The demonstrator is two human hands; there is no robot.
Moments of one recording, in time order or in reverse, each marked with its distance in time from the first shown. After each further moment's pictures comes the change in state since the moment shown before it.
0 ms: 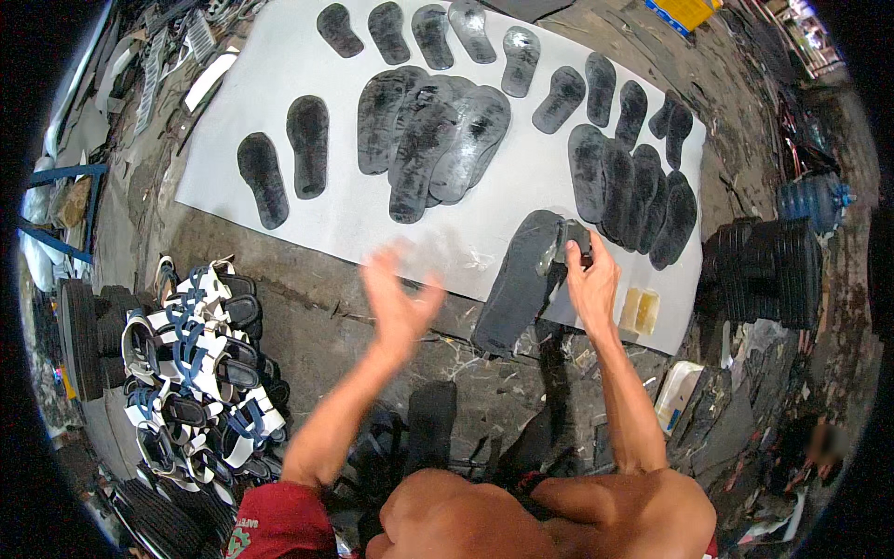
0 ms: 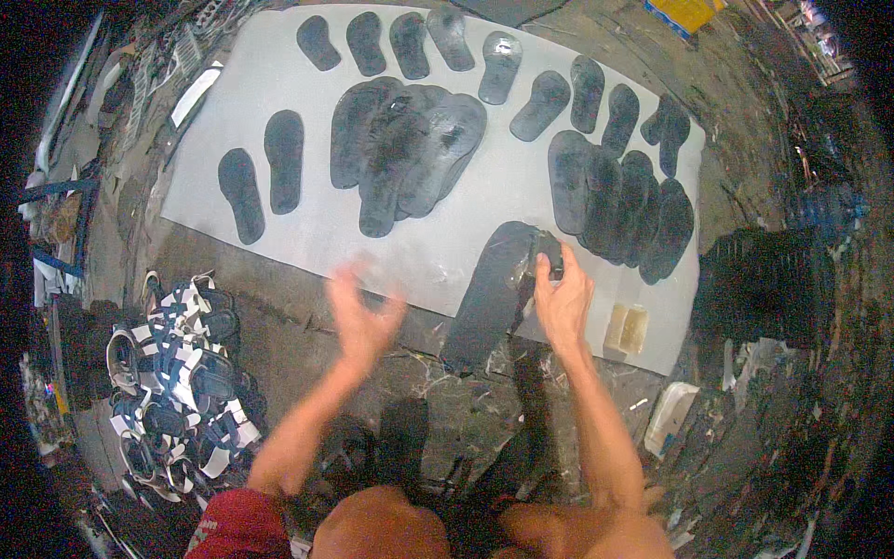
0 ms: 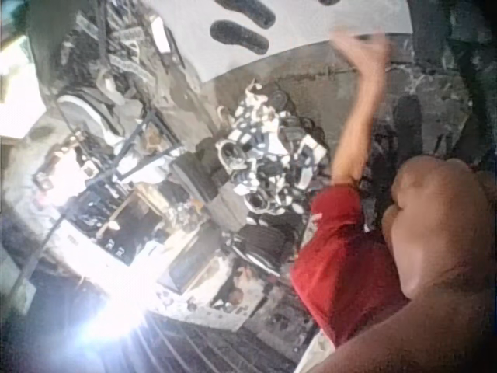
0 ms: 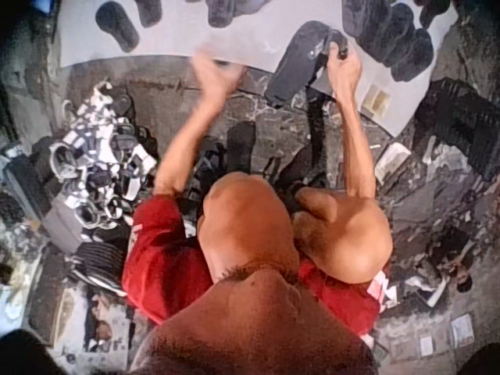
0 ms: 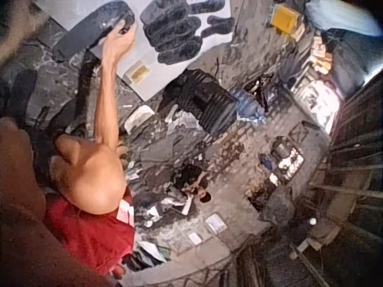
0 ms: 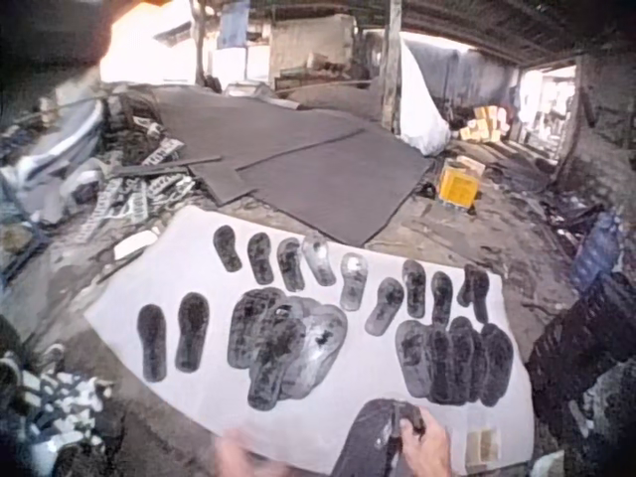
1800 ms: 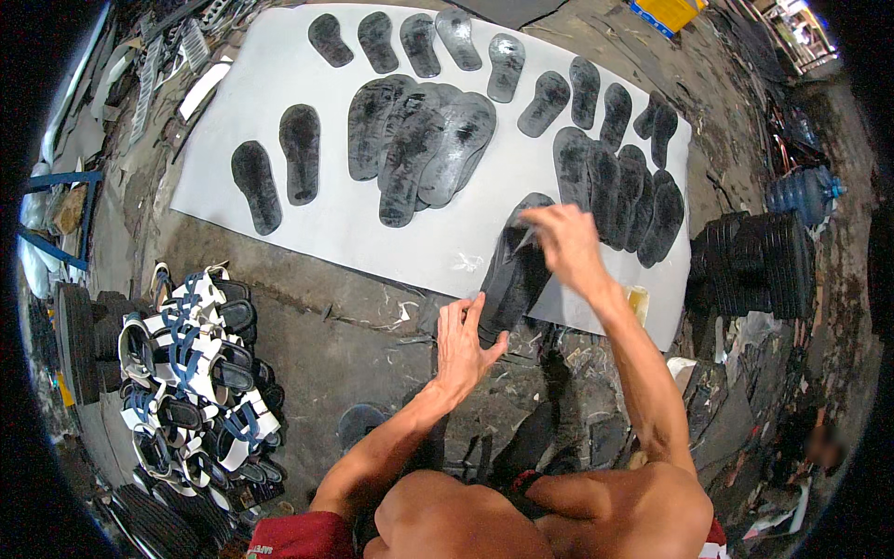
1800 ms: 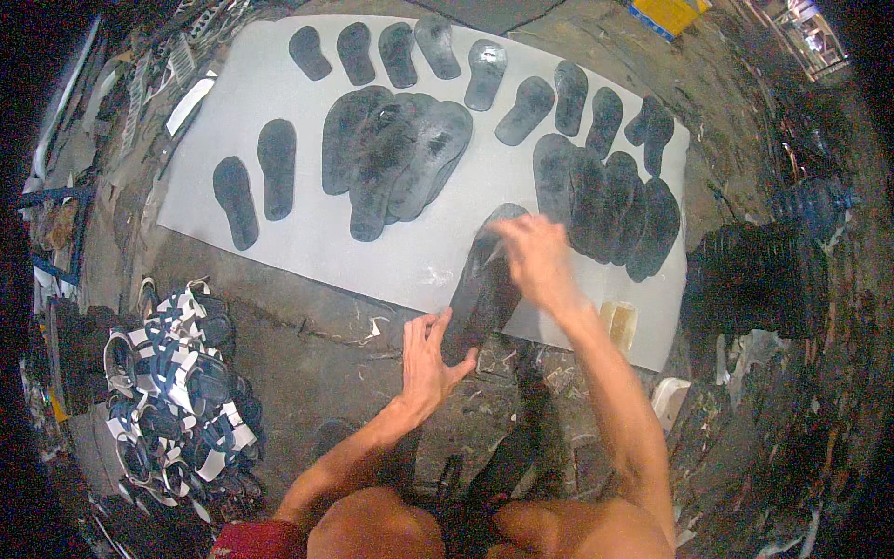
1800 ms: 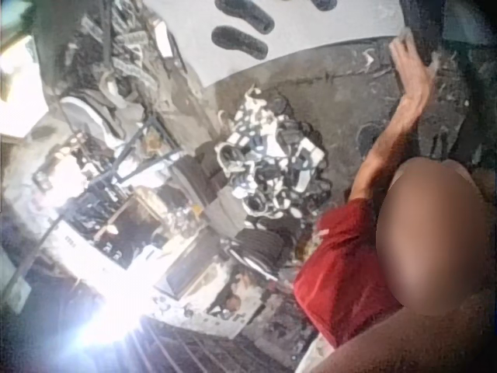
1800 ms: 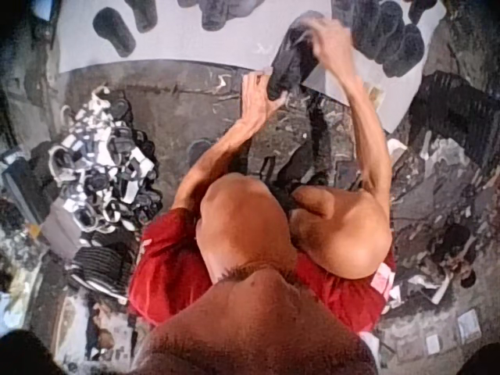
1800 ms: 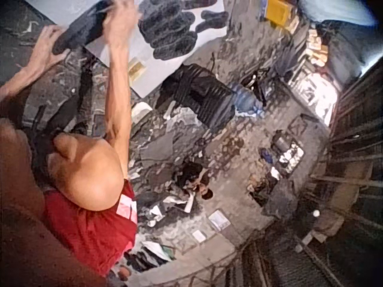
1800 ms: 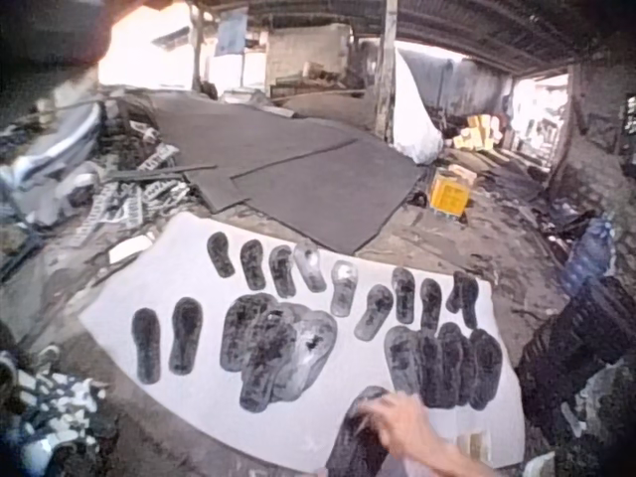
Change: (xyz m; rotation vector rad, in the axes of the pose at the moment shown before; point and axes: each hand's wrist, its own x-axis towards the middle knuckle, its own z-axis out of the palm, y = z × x) left_hand -0.078 0.088 0.033 -0.124 -0.366 -0.096; right_hand 0.052 -0.008 0.006 -0.325 -0.283 -0.745
